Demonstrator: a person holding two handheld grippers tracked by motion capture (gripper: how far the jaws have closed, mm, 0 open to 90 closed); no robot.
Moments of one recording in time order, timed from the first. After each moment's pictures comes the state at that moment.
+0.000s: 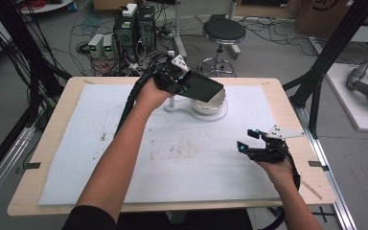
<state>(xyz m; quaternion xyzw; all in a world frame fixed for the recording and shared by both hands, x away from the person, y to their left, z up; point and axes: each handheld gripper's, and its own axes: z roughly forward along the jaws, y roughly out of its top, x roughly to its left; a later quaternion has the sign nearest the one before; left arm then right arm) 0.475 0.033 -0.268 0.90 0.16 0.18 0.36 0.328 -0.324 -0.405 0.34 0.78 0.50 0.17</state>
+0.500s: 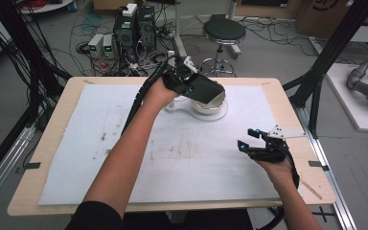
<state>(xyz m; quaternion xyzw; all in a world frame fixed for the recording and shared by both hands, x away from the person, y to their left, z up) 0.482 0.011 -0.271 0.91 0.16 0.19 0.32 0.330 -0.326 -0.408 0.35 0.77 0.51 0.17</state>
